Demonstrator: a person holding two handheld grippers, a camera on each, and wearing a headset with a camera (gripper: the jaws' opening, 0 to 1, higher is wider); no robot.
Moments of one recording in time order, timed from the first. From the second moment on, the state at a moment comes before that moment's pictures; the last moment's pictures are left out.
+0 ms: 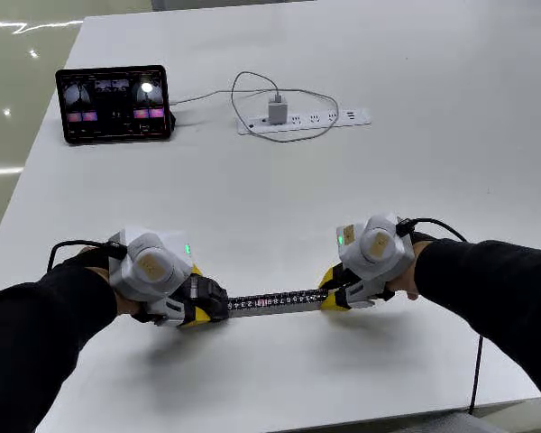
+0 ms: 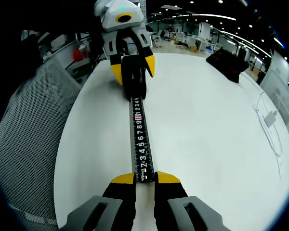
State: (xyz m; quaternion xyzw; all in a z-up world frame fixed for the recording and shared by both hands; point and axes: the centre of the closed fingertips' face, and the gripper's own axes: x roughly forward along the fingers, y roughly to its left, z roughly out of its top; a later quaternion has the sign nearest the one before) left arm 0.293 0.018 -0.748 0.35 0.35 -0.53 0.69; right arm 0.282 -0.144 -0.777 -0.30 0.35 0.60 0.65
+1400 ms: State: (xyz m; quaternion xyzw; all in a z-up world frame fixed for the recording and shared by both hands) left arm 0.293 0.017 -0.749 0.34 0.35 -0.53 0.69; right arm 0.280 -0.172 -0.777 -0.31 0.36 0.60 0.65
